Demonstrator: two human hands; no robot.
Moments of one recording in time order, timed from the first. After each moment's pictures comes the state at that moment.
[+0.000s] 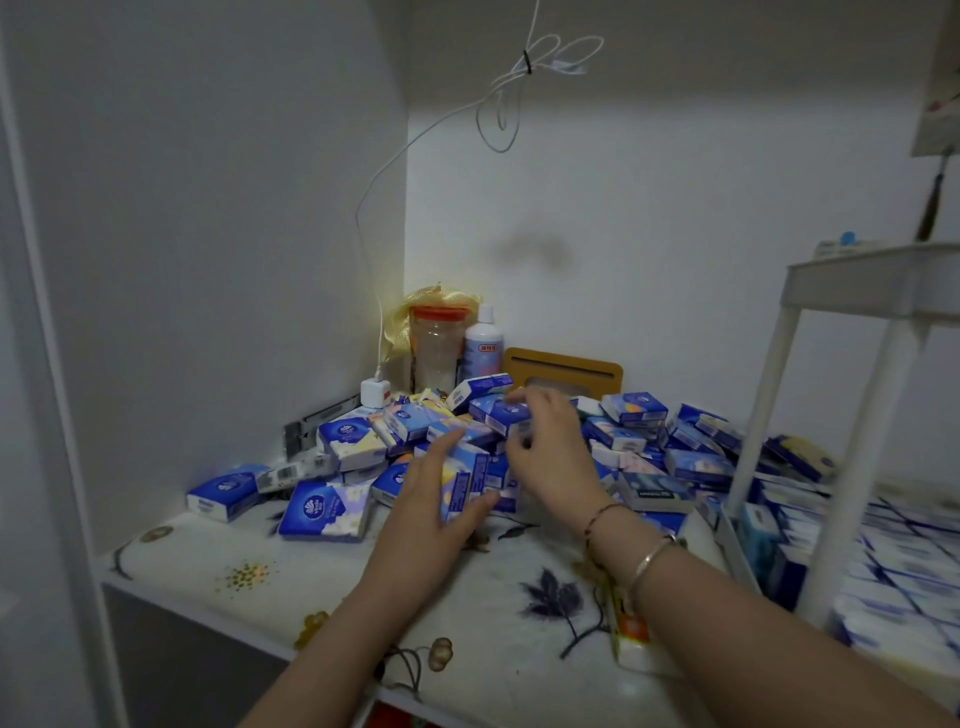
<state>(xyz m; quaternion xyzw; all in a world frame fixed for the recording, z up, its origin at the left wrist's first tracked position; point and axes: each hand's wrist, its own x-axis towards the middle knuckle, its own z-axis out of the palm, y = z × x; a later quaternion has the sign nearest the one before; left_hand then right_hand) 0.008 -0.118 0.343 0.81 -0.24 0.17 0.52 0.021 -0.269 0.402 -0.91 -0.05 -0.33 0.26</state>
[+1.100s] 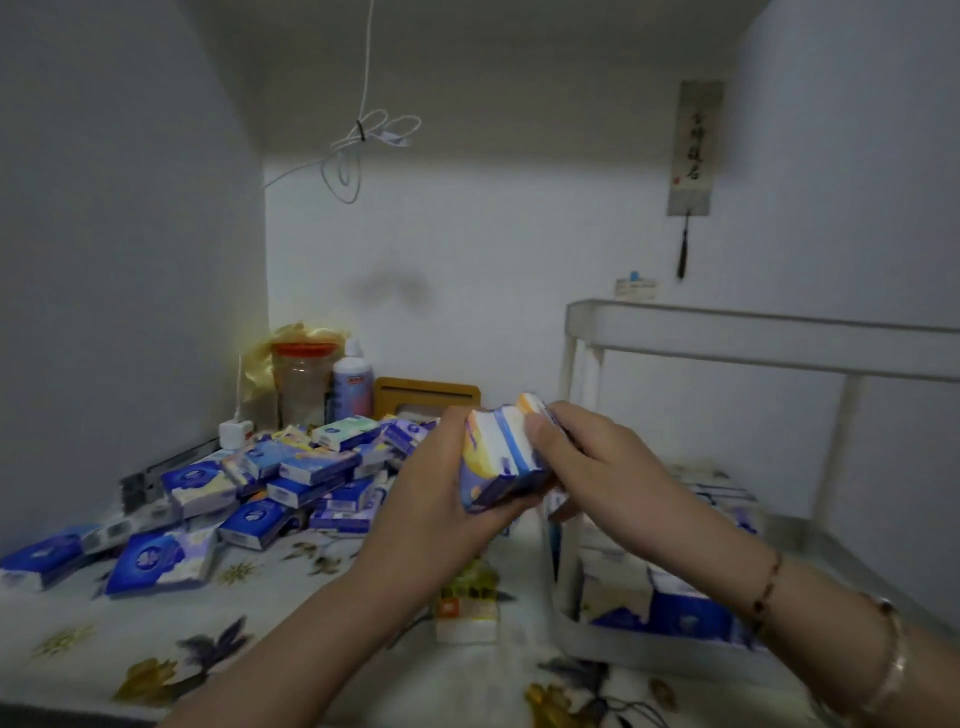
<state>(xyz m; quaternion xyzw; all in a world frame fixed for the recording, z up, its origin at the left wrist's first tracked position) -0.109 -0.216 0.435 0.70 -0.45 0.24 0.51 -0.186 -0.355 0.478 -0.89 -0.03 -0.29 0.34</state>
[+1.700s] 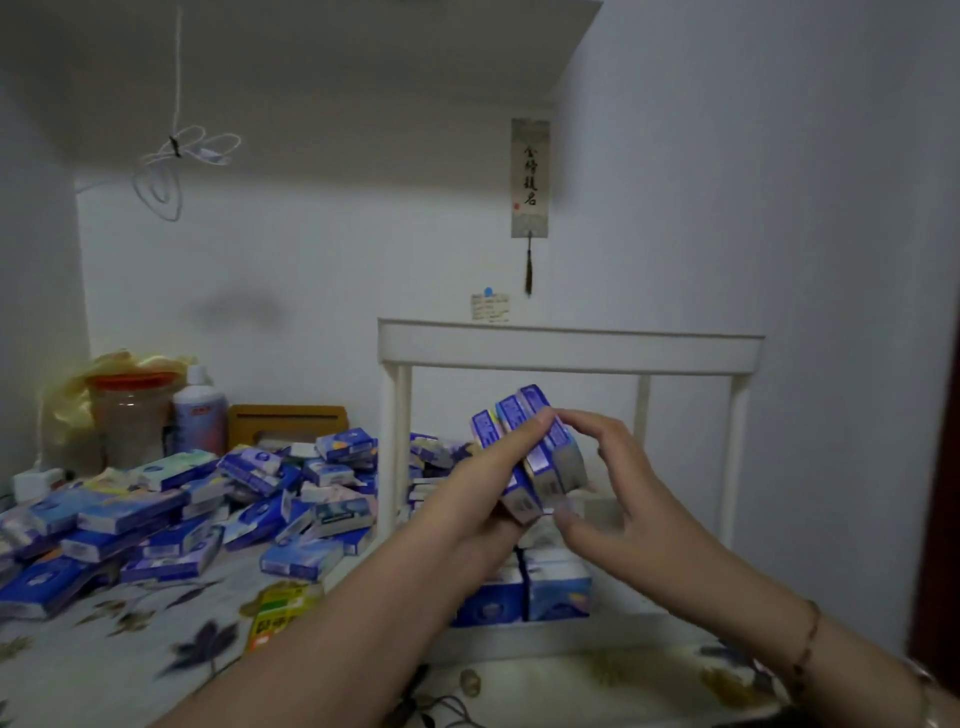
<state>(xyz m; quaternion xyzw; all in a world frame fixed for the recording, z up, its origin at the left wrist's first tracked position) -0.215 -0.359 0.480 0.44 -0.25 -0.36 0.78 -0.305 -0.472 0.455 -0.88 -0.04 -0.37 0.29</state>
